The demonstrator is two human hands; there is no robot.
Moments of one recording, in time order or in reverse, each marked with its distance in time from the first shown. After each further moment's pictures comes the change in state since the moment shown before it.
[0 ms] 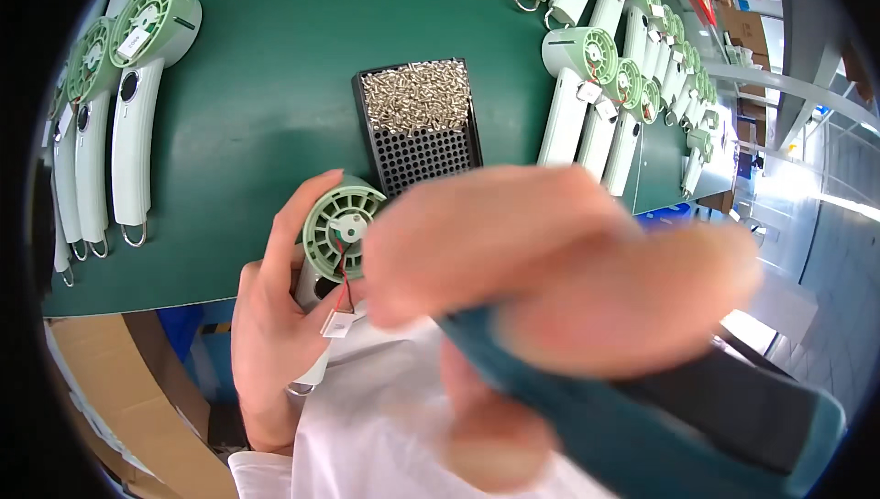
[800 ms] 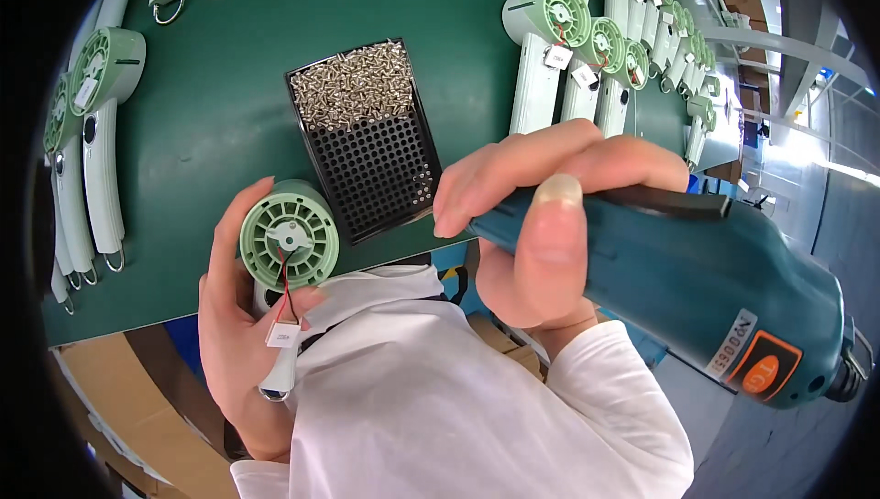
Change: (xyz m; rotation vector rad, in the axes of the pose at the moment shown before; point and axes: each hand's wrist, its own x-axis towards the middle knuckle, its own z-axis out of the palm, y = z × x) left_hand 0.003 0.001 0.009 -0.177 0.066 -0.057; right_hand -0.035 -0.002 -0.052 -0.288 0.332 0.209
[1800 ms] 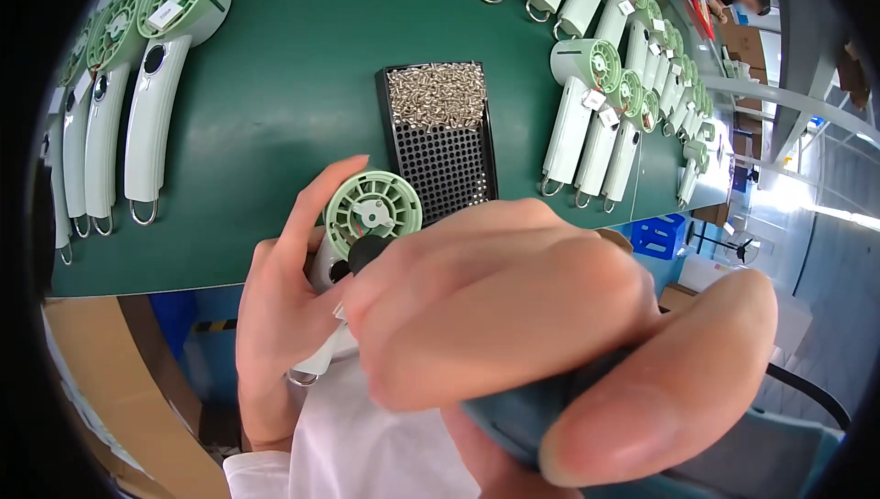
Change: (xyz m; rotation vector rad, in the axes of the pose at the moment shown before) left_hand -0.002 0.004 -0.011 0.071 -0.072 0.034; right_hand 0.013 -0.048 0.083 0.331 -0.421 -0.221
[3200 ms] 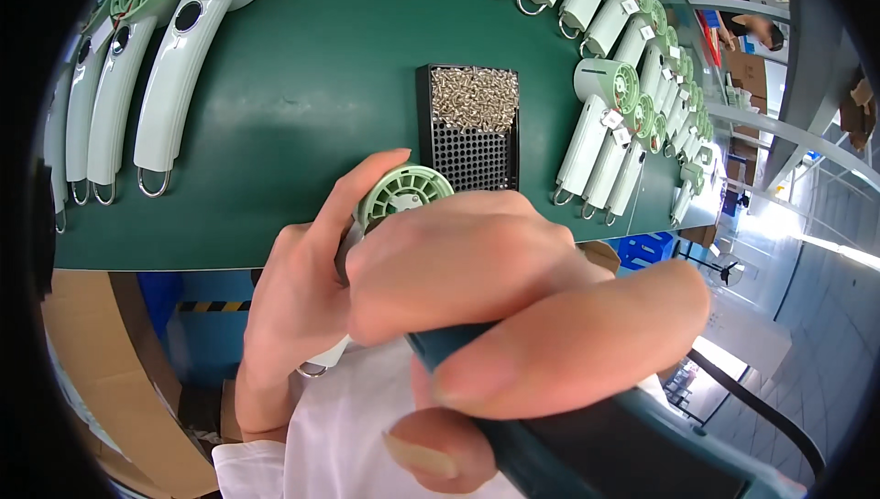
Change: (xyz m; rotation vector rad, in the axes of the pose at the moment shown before) left_hand 0.001 -0.009 -0.009 0.054 -0.067 0.026; right_hand -0.015 0.029 0.015 -0.005 -0.002 -0.043
